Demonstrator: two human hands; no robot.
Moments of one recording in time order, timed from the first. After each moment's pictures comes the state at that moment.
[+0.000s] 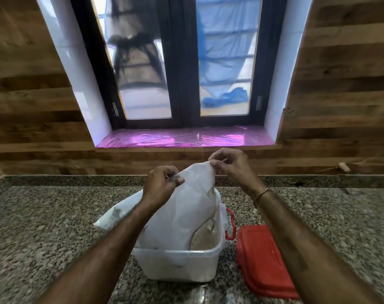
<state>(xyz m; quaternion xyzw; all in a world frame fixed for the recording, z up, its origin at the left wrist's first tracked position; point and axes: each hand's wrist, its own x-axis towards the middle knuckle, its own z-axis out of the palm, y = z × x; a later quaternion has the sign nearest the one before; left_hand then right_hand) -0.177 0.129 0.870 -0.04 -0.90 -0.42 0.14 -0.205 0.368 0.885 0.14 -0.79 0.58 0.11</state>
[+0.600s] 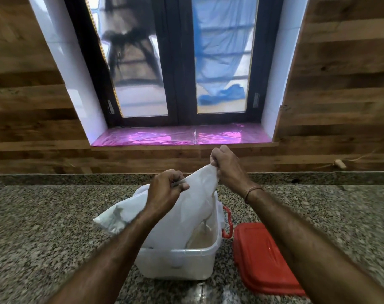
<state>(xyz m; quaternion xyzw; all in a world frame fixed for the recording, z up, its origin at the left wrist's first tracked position) -0.166 0.150 0.856 -0.10 -0.90 -0.39 0.17 -0.217 0.362 0.867 0.17 -0.92 0.26 0.23</state>
